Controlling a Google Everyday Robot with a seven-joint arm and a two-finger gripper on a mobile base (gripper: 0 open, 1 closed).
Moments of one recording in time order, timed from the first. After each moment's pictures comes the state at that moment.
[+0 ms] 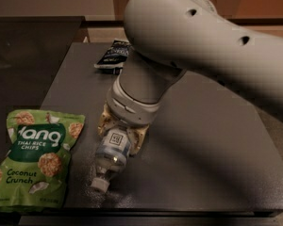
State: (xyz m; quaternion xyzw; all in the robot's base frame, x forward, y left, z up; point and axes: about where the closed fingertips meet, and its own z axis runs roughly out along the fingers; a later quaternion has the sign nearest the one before) arm 0.398 0.054 0.868 -0.97 0.16 0.02 0.20
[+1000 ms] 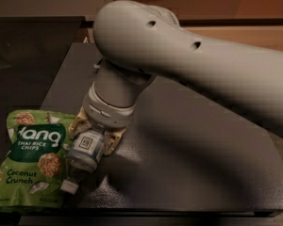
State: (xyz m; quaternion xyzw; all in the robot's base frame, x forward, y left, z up) arm 0.400 0.102 0.849 -0.97 0.12 0.04 0.20
